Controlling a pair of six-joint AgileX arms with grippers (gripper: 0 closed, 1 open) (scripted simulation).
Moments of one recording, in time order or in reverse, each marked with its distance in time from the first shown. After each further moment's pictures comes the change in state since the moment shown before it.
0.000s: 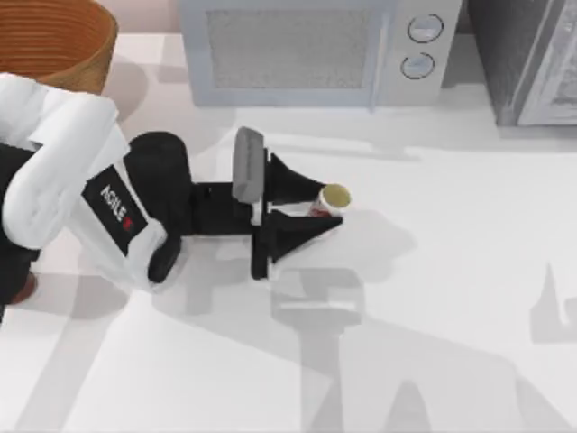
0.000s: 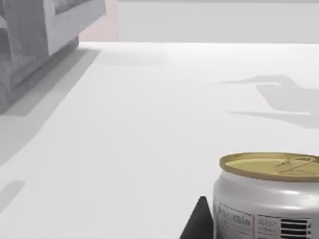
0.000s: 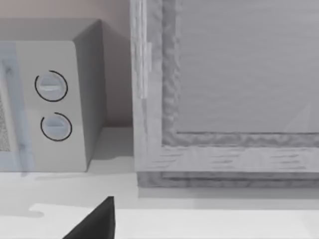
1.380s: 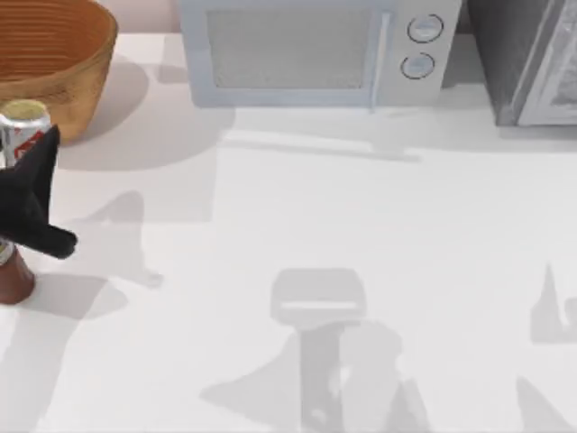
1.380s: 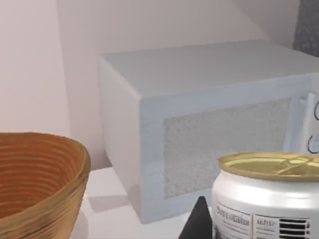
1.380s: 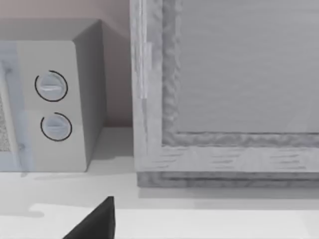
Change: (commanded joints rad) left arm 0.280 -1.816 -0.825 -0.995 -0.919 -0.008; right arm 0.000 0.000 0.000 0.000 0.000 0.000
